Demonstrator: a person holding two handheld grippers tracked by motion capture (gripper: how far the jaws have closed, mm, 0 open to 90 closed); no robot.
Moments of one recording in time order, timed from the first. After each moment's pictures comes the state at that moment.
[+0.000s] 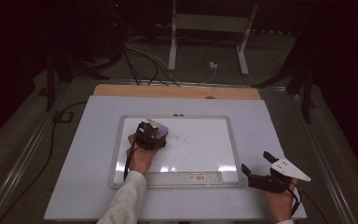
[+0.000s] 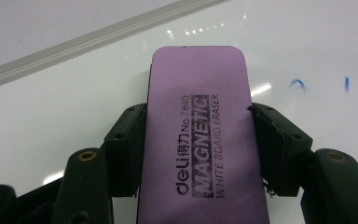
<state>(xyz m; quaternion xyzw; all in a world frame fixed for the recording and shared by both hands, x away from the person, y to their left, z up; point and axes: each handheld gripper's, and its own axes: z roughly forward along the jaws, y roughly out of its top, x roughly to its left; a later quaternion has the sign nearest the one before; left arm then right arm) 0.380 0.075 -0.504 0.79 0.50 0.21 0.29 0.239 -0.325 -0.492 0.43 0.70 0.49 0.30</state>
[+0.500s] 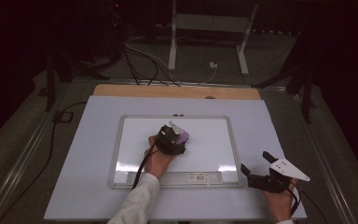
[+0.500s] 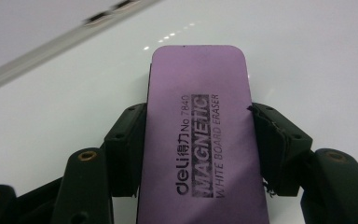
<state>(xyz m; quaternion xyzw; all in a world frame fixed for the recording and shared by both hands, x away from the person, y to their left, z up) 0.364 0.010 -0.503 0.84 0.40 0.18 0.31 0.239 -0.324 -0.492 0.43 0.70 0.49 0.29</state>
